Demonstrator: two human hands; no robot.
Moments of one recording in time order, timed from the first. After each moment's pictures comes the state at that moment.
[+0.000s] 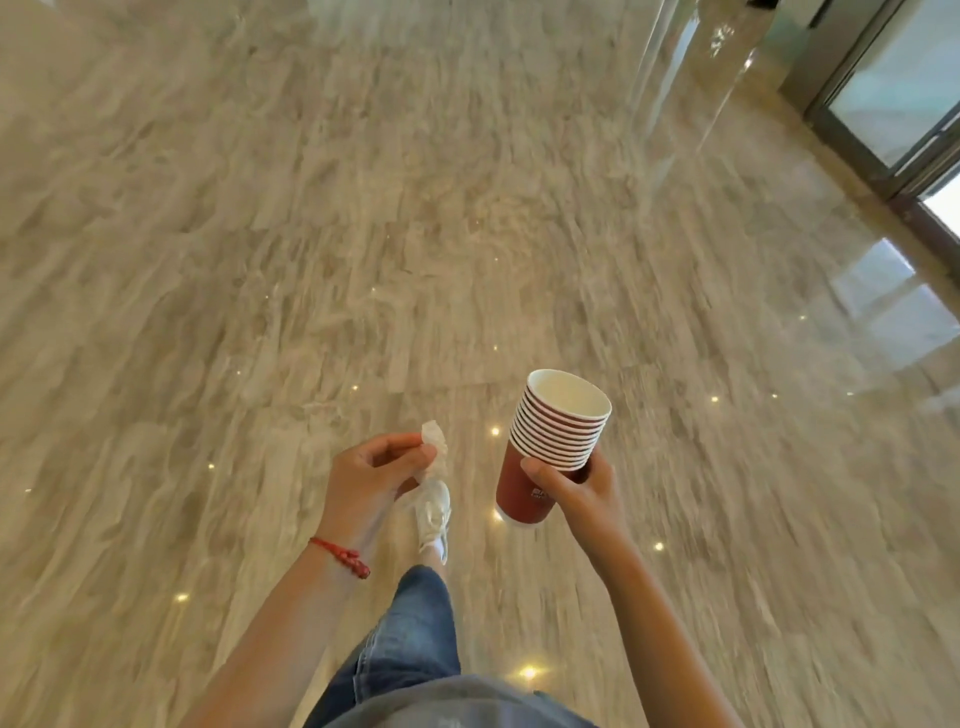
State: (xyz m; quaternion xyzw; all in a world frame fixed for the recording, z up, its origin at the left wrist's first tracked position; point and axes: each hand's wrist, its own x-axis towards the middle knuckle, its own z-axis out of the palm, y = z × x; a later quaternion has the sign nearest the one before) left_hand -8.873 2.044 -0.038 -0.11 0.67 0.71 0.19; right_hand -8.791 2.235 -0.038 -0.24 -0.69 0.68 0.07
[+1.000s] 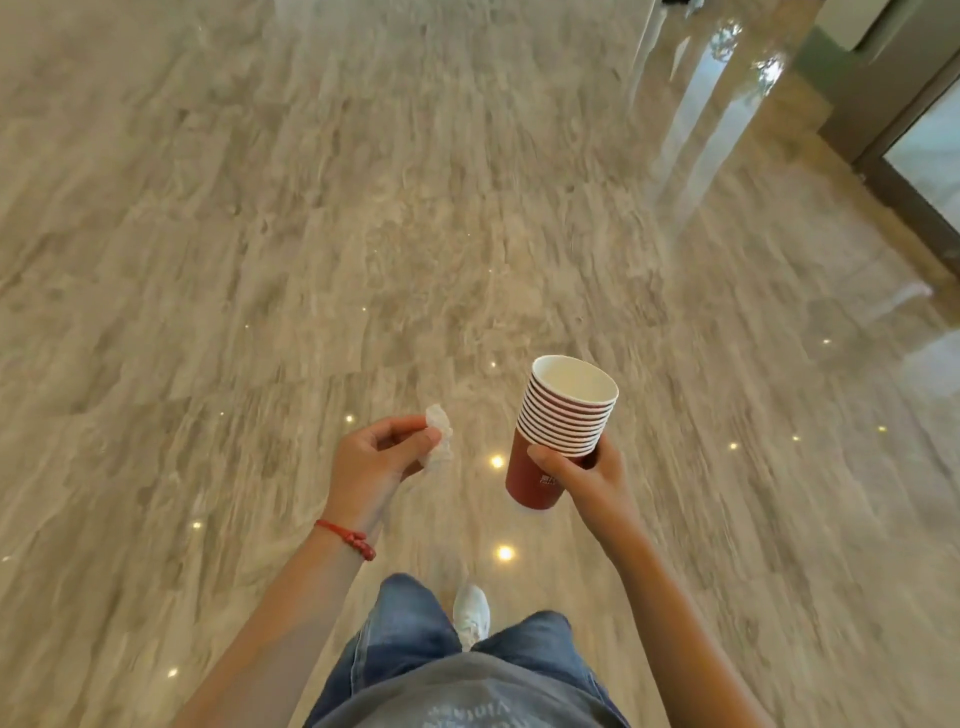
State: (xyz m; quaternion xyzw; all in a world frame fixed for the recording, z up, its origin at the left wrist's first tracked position) left_hand -9.632 2.372 0.001 -0.08 0.68 0.71 0.19; right_hand -9.540 2.562 -0.006 -0.24 -0.69 0.68 0.08
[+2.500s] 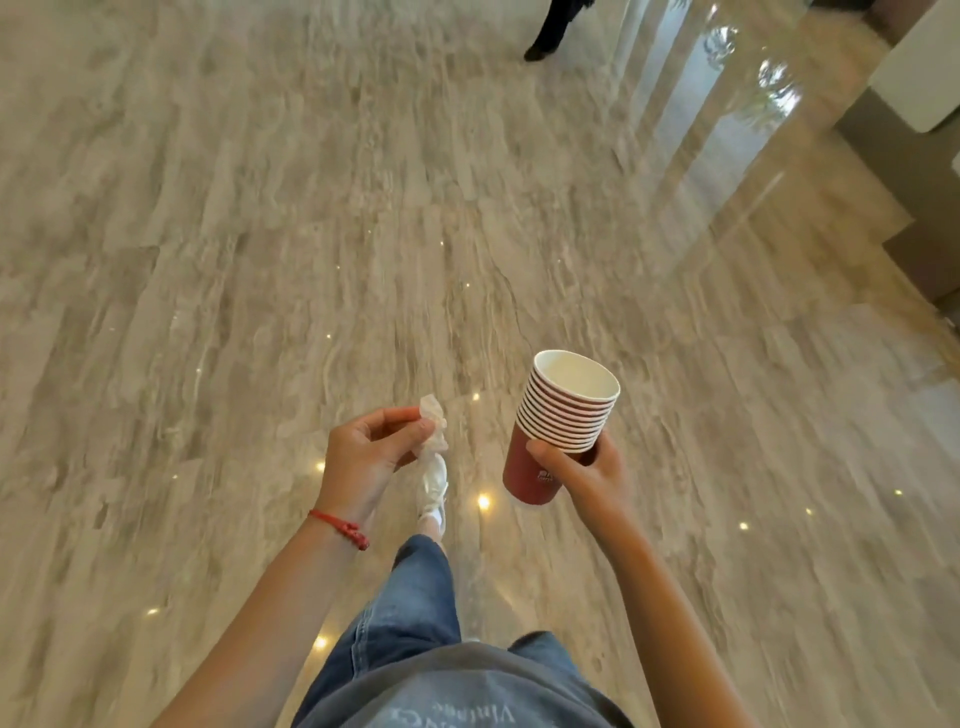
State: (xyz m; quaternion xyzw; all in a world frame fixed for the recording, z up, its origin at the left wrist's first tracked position) left_hand -10.692 2.910 0.009 -0.07 0.68 0.70 0.23; right_hand -10.582 3.096 0.006 -0.28 -0.68 0.67 0.10
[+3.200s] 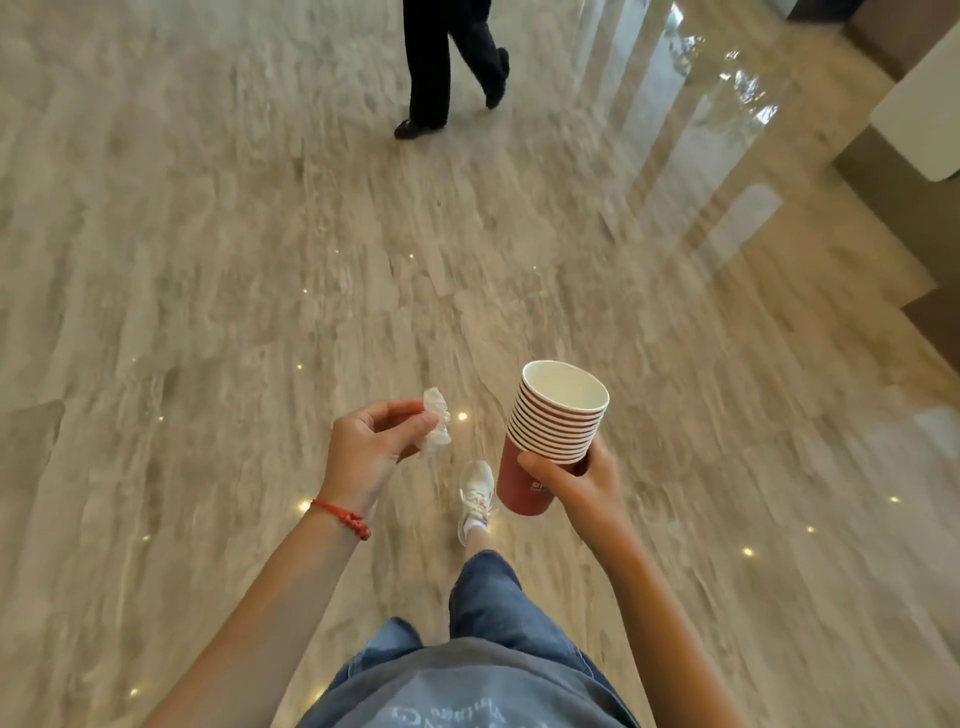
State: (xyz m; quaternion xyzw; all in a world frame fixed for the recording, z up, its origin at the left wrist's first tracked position) left_hand -11.183 3.154 0.007 -0.04 0.68 0.68 0.26; right_hand -11.047 3.317 0.002 -0.30 -0.66 0.68 0.12
